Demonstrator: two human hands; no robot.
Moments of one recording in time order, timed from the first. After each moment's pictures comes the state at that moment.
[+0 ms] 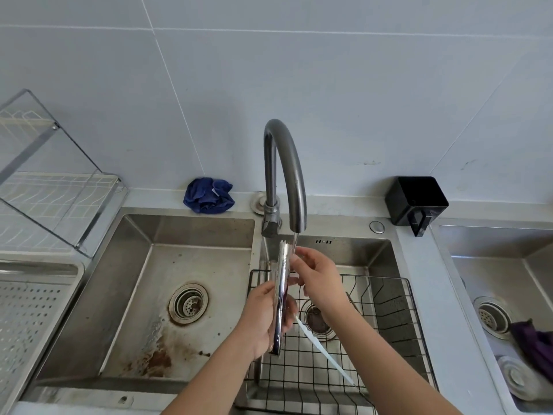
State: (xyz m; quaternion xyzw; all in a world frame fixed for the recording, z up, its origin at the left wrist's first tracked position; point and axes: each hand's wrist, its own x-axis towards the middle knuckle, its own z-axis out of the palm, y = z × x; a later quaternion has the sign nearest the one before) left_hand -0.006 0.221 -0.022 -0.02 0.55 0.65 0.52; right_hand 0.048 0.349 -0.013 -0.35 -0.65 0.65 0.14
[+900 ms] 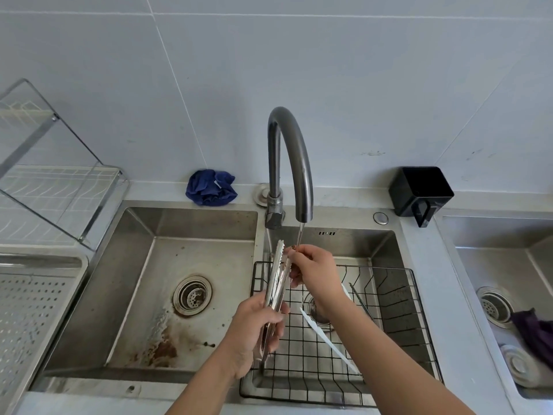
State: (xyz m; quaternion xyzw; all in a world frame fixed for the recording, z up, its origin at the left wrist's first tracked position) left_hand 0.003 0.169 -0.018 0.05 0.58 0.62 0.52; right_hand 0.038 0.338 -0.023 -0.36 -0.61 0.69 0.13
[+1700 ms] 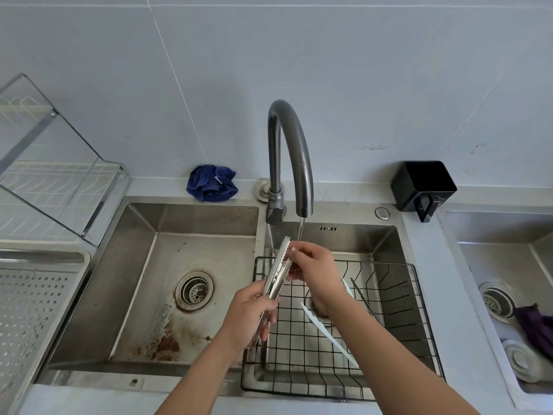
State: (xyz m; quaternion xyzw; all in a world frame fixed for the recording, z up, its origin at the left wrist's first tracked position) left_hand -0.008 0.172 -0.007 0.10 0.66 0.59 0.46; right_hand 0.039 0.337 -0.027 -0.35 -0.56 0.74 0.11
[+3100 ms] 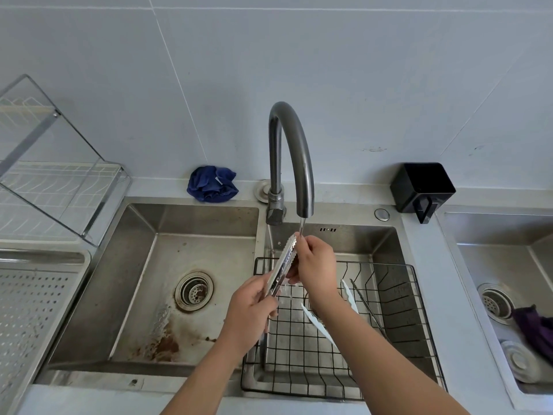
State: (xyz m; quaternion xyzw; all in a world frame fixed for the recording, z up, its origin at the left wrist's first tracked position) left_hand -0.004 0.175 -0.015 0.15 0.70 0.60 0.36; right_hand 0.028 0.327 -0.012 -0.42 -0.63 0.62 0.18
